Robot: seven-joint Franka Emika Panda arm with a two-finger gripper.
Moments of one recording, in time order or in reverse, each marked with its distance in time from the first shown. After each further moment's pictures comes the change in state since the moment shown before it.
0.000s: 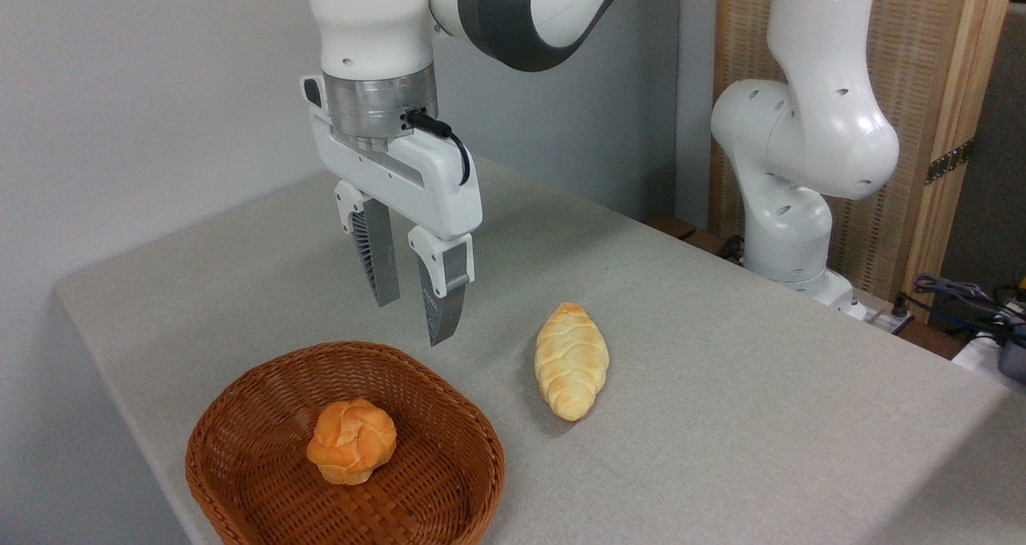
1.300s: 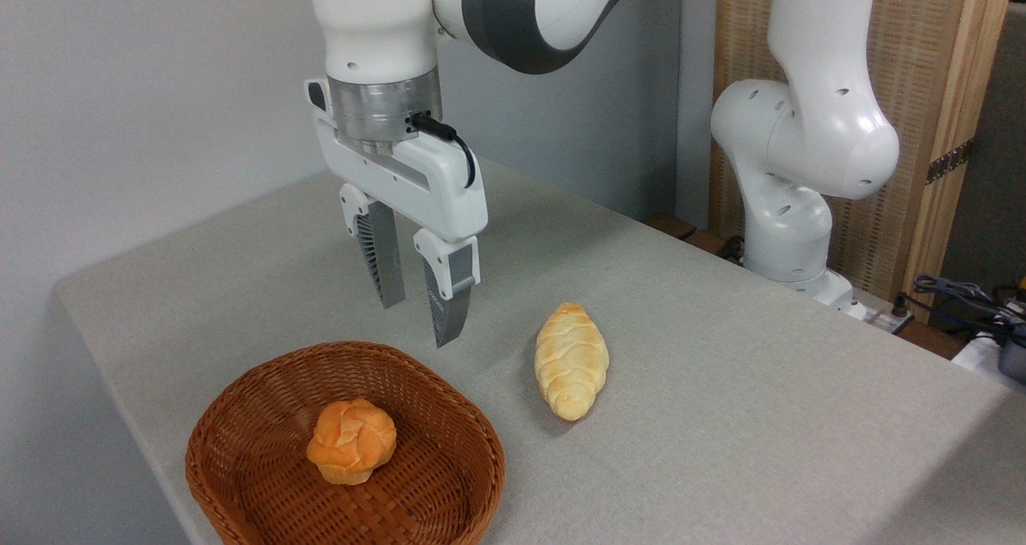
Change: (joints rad) arm 0.005 -0.011 -0.002 -0.022 0.000 -0.002 0.000
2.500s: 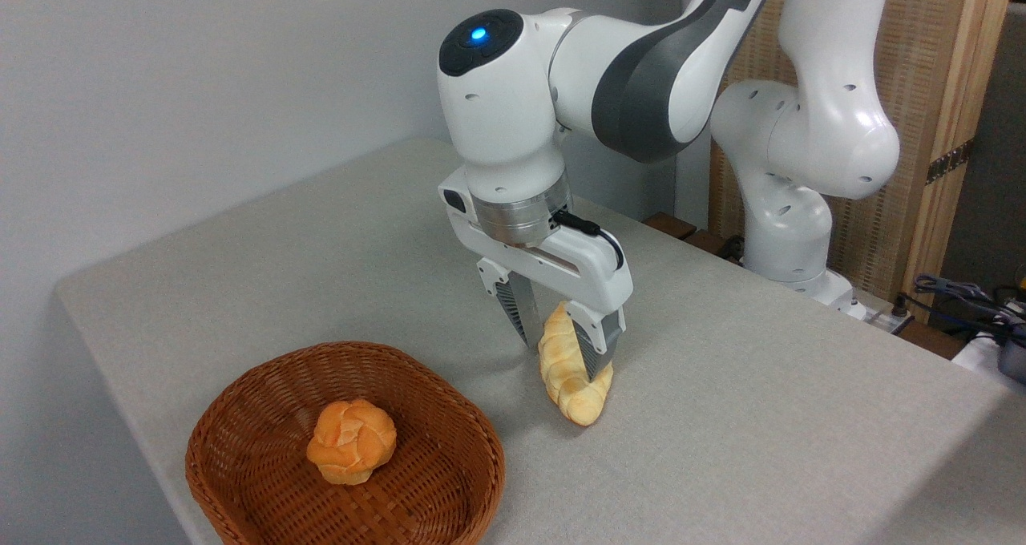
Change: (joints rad) arm 0.010 -0.136 0.099 -0.359 0.025 -0.015 0.033
